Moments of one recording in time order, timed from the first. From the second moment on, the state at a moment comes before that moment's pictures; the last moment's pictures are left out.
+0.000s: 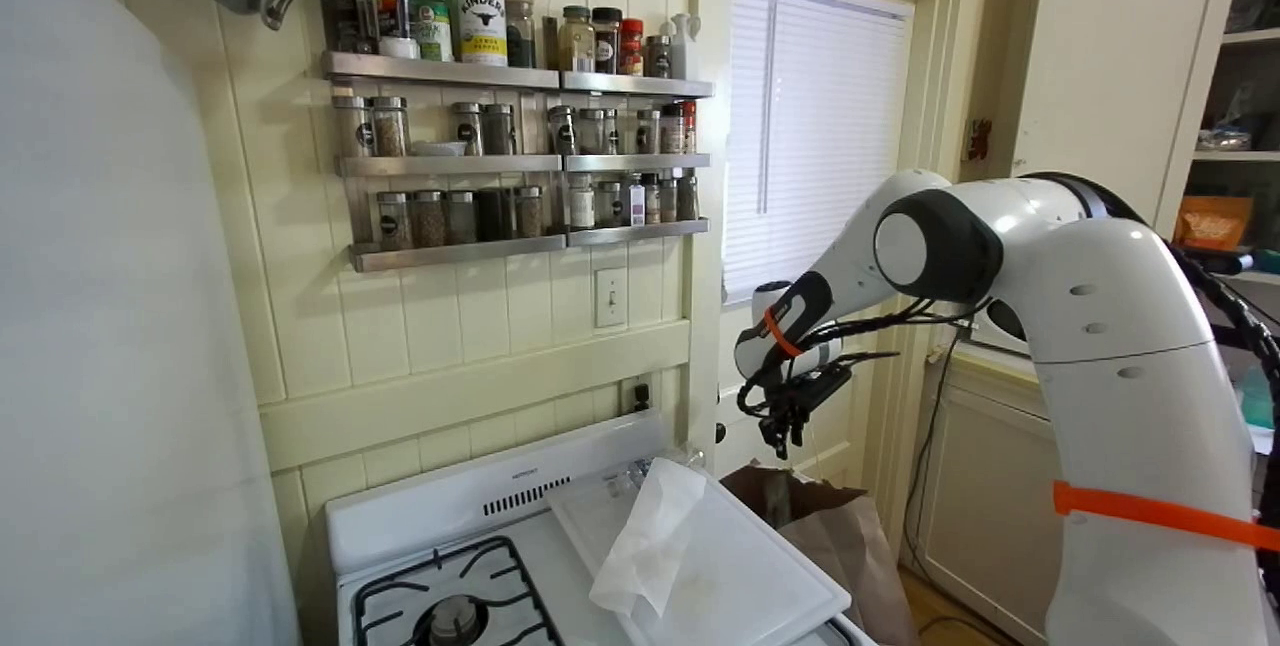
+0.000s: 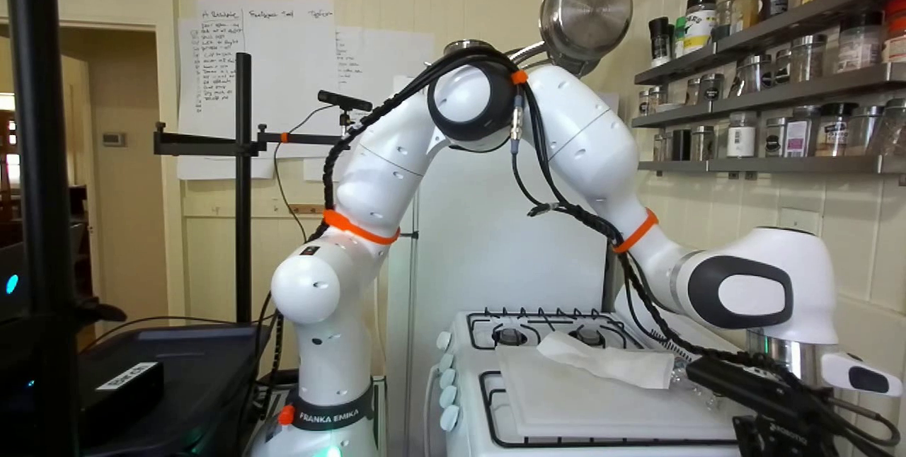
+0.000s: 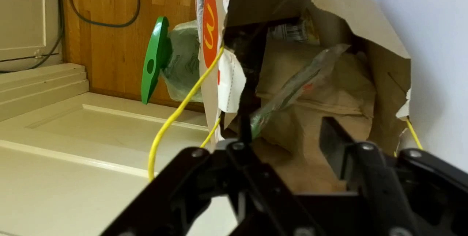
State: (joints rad) arm -0.27 0.44 -0.18 -1.94 -0.18 2.41 -0.34
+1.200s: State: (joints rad) arm -0.25 0.29 -0.13 -1.95 0.02 2.24 -0.24
